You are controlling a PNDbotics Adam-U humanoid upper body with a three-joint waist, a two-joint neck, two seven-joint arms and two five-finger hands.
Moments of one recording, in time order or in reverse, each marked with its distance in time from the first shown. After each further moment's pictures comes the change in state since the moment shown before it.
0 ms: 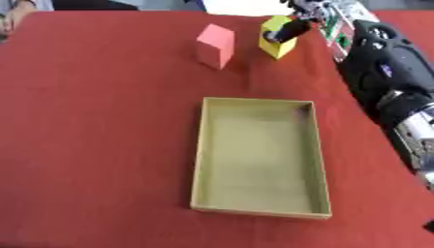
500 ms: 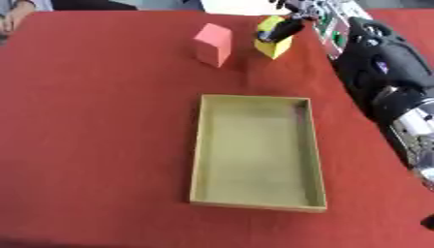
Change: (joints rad) left arm 0.007 0.000 0.000 0.000 0.009 0.000 0.000; right arm 0.000 0.032 0.023 0.032 -0.048 -0.056 0.015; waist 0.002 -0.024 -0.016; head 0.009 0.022
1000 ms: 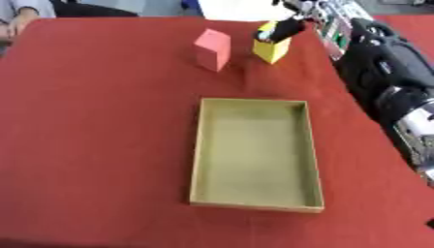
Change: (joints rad) left arm 0.001 0.000 0.006 0.000 0.000 0.001 0.001; right arm -0.005 0.010 0.018 0.018 -0.016 -0.085 -0.044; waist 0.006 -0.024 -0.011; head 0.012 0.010
